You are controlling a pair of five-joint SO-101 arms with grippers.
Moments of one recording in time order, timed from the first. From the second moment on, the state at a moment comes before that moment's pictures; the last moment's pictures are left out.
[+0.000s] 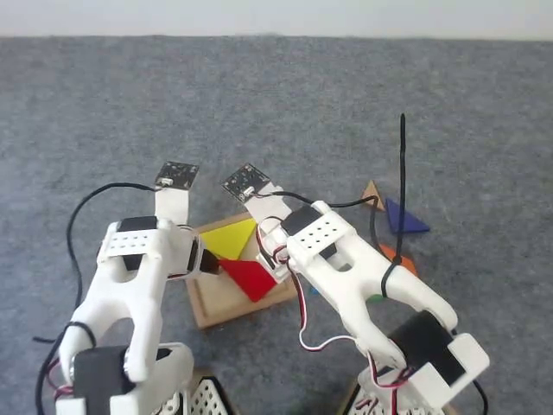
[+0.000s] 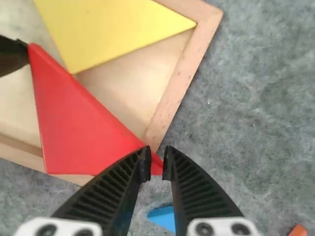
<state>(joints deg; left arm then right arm) -10.6 -16.5 58.2 56.1 -7.5 -41.4 -1.5 34.5 55.6 6.4</state>
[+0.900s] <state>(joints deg) -12.1 -18.3 43.3 57.3 0.3 -36.8 -13.4 36.3 57.5 6.3</state>
